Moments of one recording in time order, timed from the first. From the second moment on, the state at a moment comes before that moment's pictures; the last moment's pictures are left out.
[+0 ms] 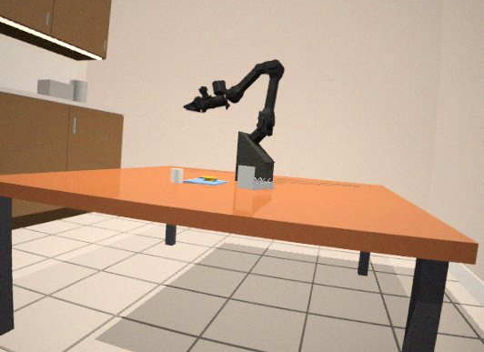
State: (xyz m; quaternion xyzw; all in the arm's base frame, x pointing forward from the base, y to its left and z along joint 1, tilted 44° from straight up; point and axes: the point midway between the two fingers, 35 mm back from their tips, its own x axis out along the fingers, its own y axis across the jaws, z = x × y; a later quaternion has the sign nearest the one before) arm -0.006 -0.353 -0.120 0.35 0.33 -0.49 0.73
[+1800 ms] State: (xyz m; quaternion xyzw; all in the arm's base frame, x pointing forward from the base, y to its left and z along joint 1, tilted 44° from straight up) arm 0.278 -0.086 -0.041 0.23 0.64 0.26 0.68
